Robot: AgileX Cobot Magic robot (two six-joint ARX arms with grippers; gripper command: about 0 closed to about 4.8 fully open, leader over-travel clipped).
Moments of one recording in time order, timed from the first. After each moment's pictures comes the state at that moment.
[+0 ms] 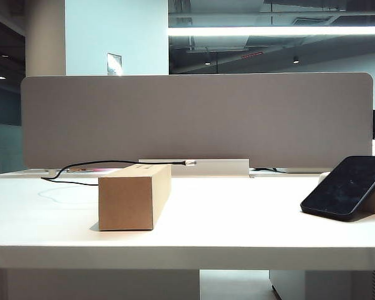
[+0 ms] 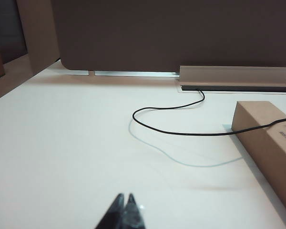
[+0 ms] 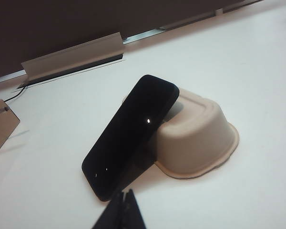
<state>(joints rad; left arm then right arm) 0.05 0.00 0.00 0.02 0.05 0.00 -0.02 0.03 0.01 -0.11 -0.03 0.28</state>
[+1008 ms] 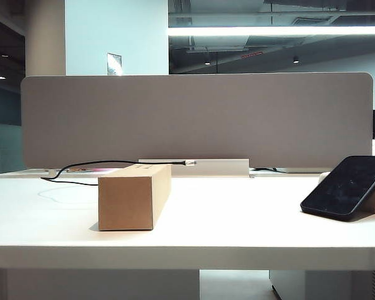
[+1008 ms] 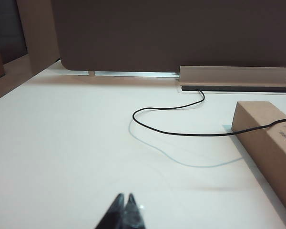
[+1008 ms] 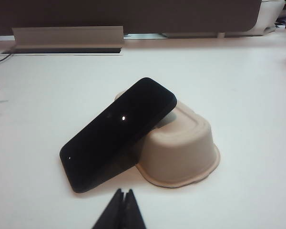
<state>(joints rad) 0.05 0.00 0.00 0.02 0.05 0.00 -0.02 0.03 0.01 -0.11 -0.03 0.02</state>
